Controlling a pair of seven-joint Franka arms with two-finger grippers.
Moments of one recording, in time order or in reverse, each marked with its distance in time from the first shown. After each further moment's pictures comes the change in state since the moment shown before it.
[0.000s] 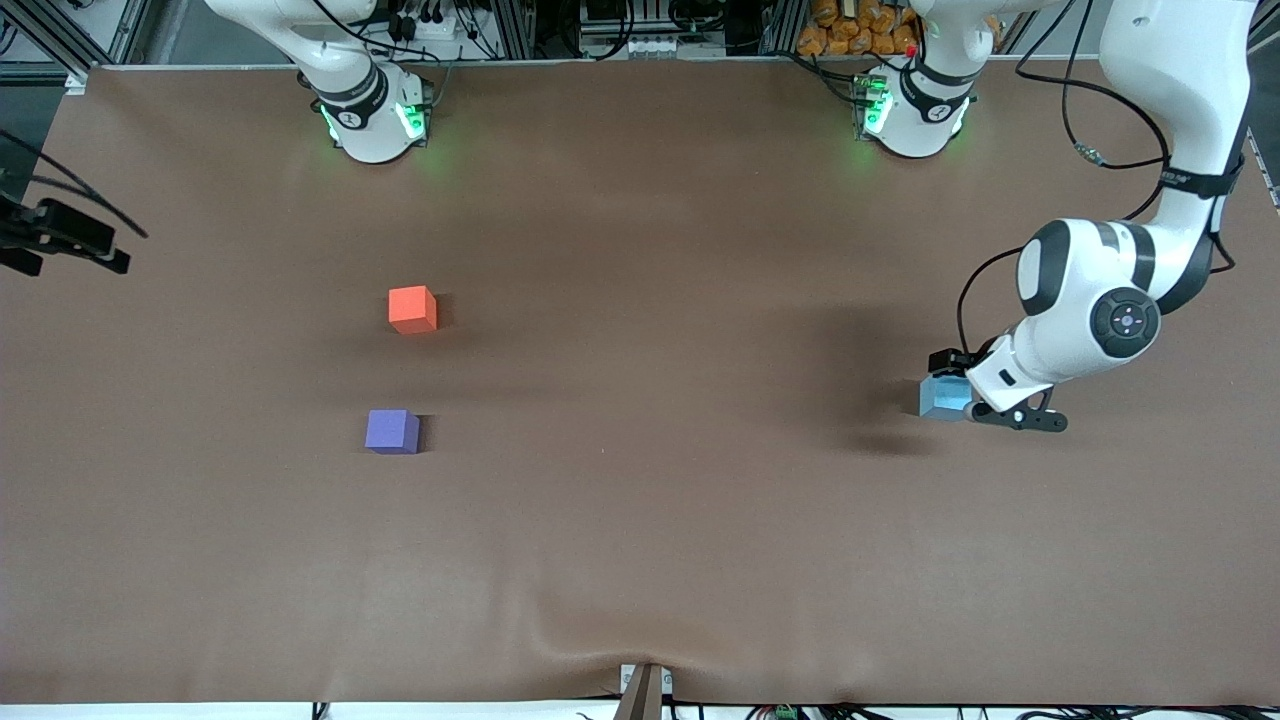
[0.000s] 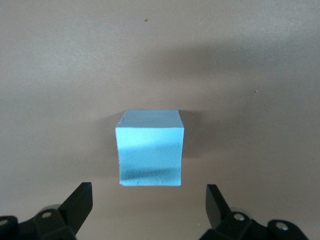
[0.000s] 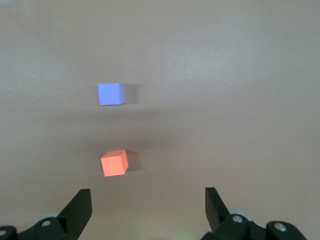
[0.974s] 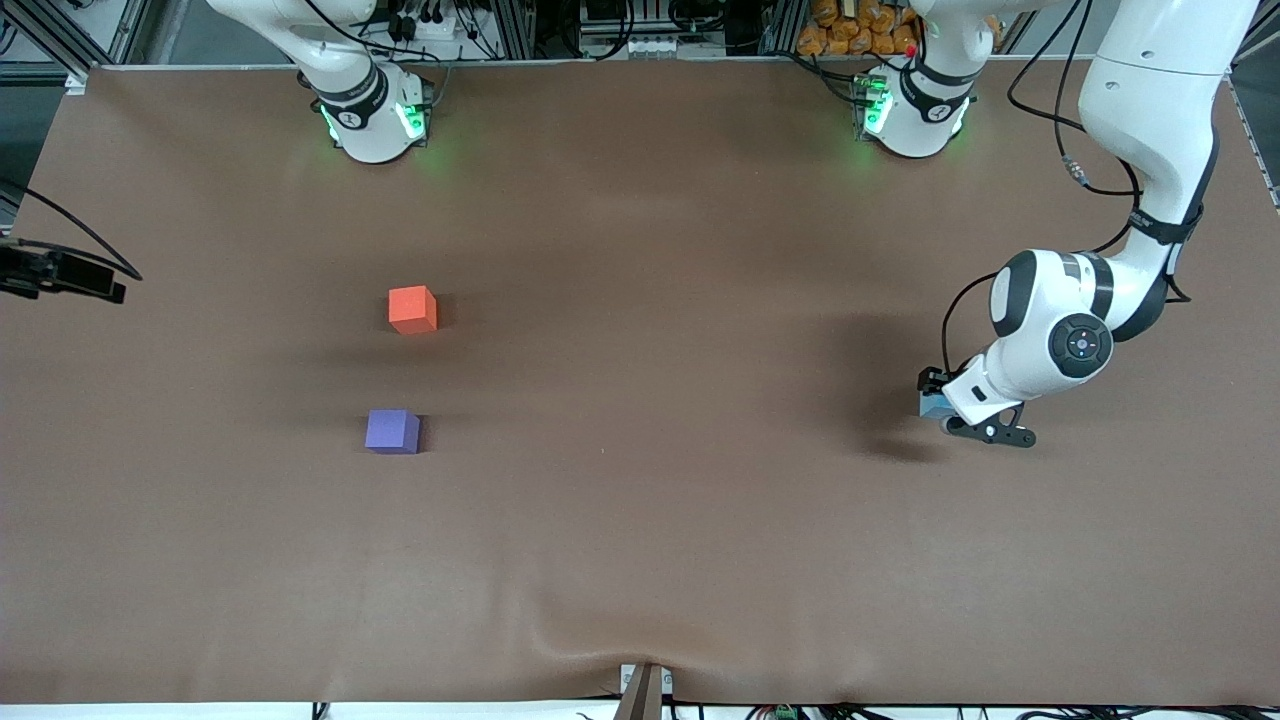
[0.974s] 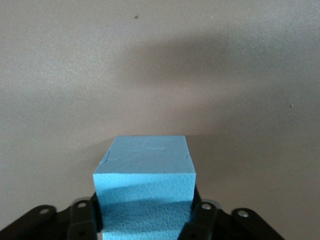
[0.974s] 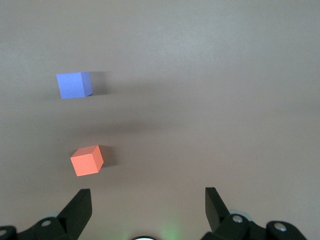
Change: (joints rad) left arm 0.004 0.118 0.001 0.002 0.058 0.135 0.000; right arm -0.022 0.096 0.003 -0.001 -0.073 0.003 -0.001
